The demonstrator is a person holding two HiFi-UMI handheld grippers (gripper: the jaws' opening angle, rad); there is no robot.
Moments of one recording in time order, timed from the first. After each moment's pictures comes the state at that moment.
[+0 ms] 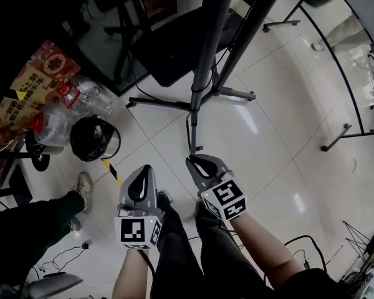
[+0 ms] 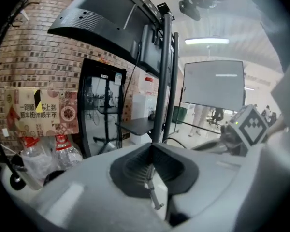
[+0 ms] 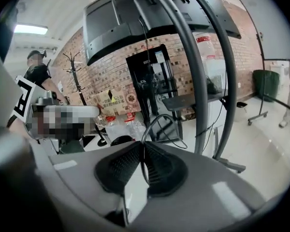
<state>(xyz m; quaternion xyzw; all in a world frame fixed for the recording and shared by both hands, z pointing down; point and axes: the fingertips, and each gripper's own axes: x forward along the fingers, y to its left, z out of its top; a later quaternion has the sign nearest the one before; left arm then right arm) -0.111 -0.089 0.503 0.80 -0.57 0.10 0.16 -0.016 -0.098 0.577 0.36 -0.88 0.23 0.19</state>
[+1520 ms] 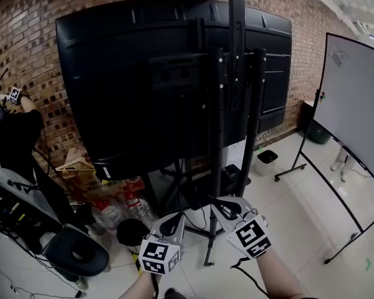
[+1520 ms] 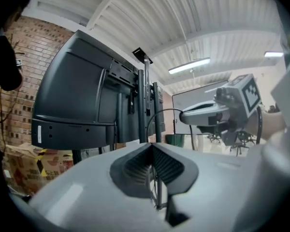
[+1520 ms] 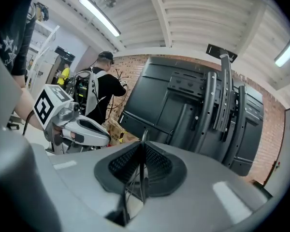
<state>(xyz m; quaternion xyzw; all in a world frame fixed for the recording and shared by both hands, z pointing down) -0.039 -0.061 0.198 0.83 -0.56 0.02 0.02 0.035 -0.082 0.149 0.29 -0.94 -0.15 0.13</state>
